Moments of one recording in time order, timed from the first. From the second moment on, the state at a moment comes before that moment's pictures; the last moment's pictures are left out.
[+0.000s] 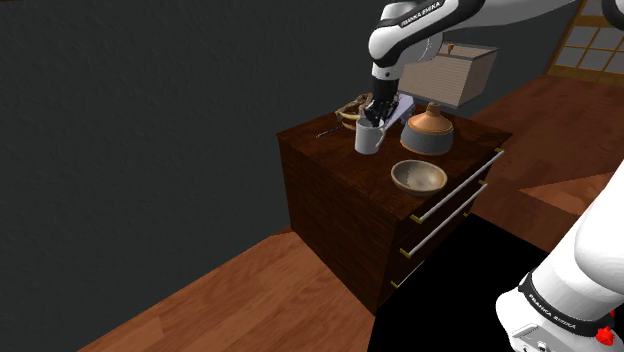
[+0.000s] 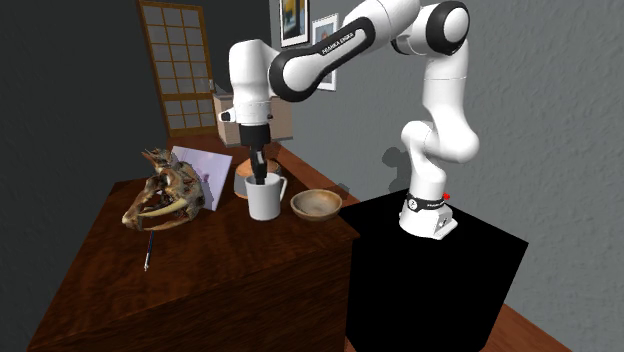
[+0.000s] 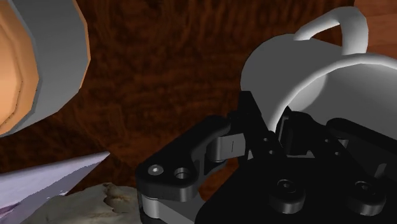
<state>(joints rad) -0.03 0.10 -0.16 -1.97 0.10 2.07 -0.10</state>
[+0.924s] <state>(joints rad) -0.05 -0.09 -0.18 -2.06 0.06 1.97 -0.10</state>
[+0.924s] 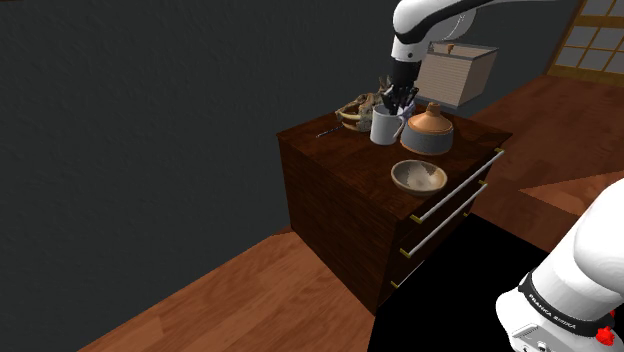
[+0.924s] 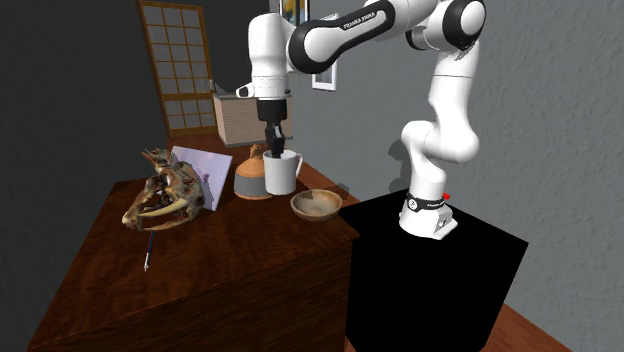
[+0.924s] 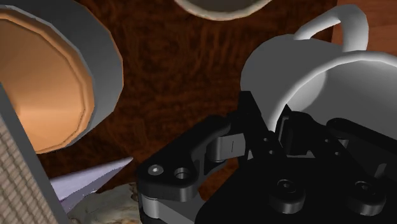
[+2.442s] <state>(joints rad) -0.12 -0.44 -0.24 -2.53 -0.04 2.09 -0.18</state>
